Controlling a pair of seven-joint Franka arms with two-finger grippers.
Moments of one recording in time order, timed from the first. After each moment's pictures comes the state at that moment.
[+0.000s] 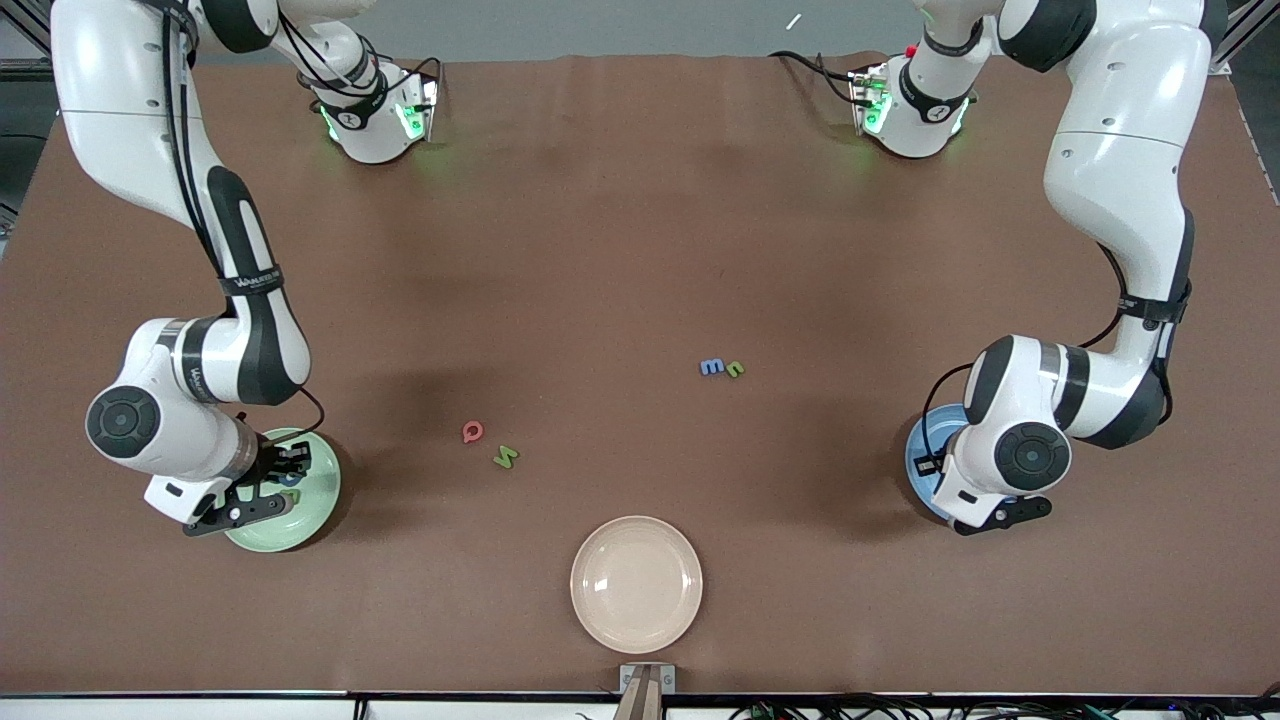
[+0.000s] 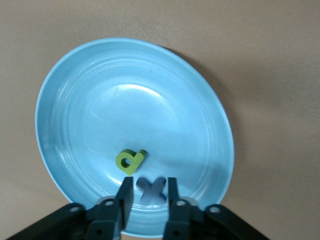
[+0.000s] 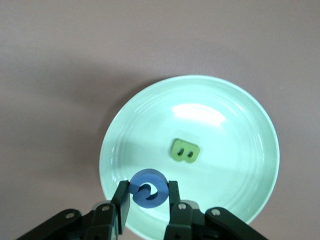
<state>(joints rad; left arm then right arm) 0.00 0.78 -0.20 -1.43 0.34 1.95 -0.57 0.13 0.67 -0.16 -1.58 0.01 2.23 -0.29</state>
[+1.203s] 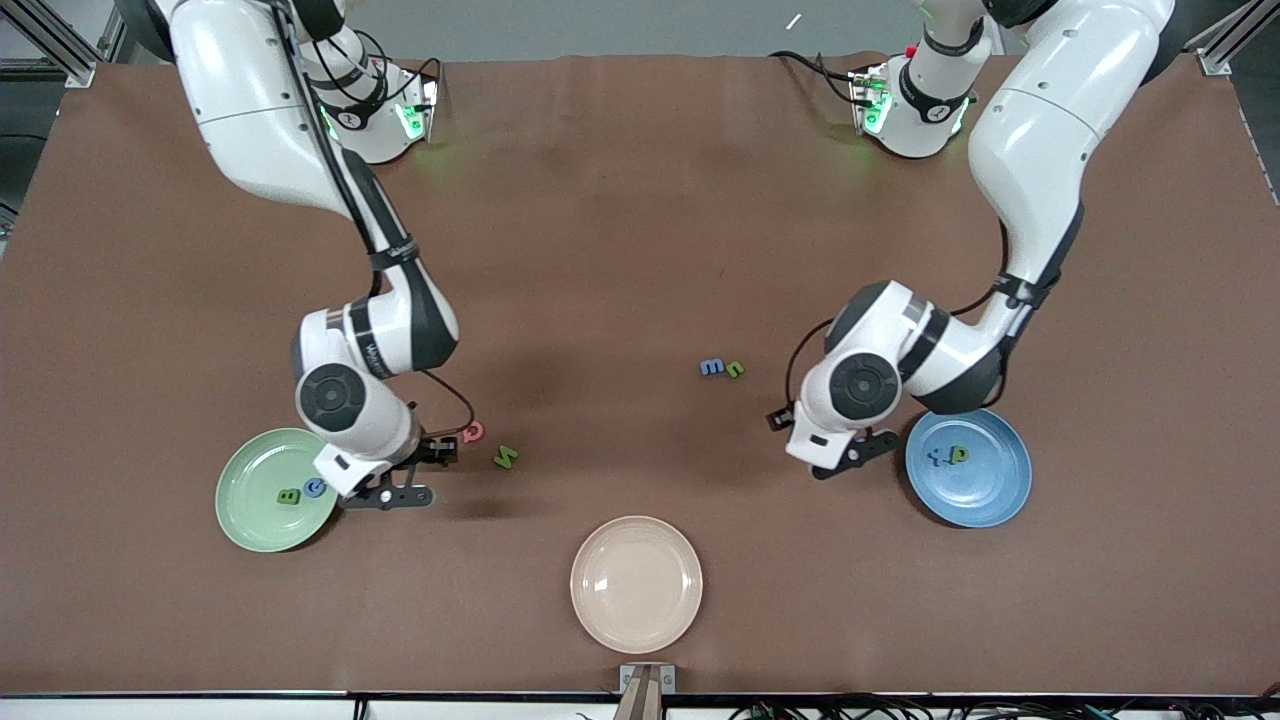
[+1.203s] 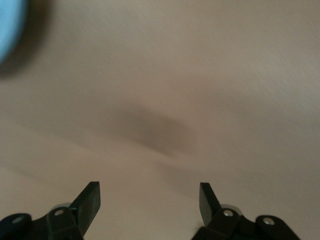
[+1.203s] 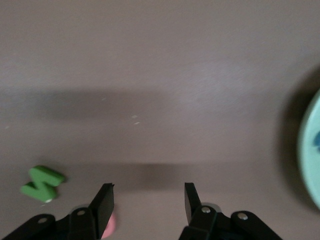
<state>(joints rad) -0.03 0.76 -0.54 -1.56 0.35 2.02 -1.08 0.42 0.69 -0.12 -1.59 0.02 2.26 0.29</state>
